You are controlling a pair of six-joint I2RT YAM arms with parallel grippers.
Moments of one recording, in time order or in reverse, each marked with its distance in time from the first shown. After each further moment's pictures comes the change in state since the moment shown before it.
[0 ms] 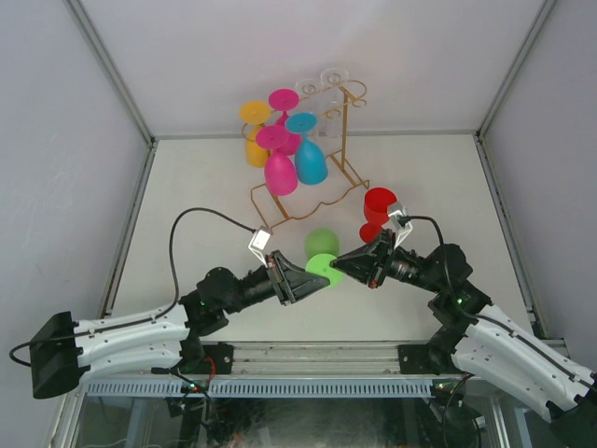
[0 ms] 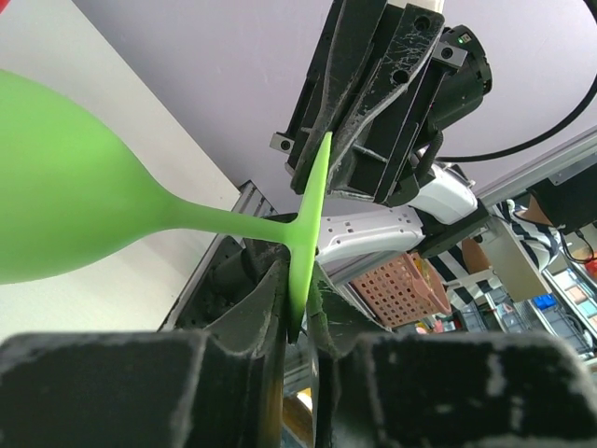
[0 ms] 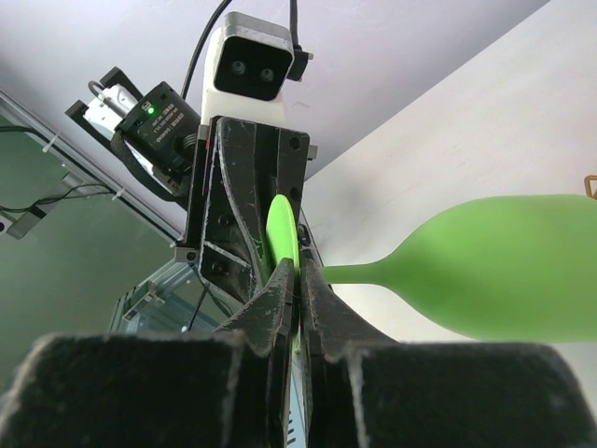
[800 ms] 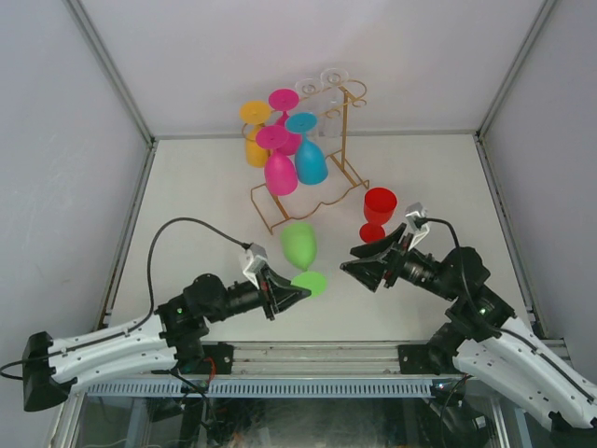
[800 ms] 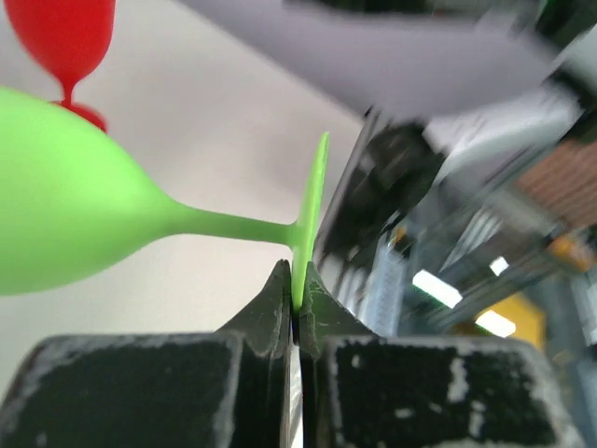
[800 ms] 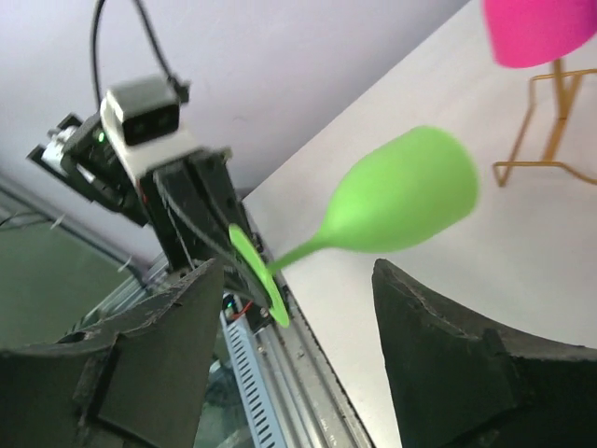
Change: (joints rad) left arm -0.010 -0.224 -0.018 -0.298 0.002 0.416; right arm -0.002 -0.115 0.074 -0.277 0.118 -0.082
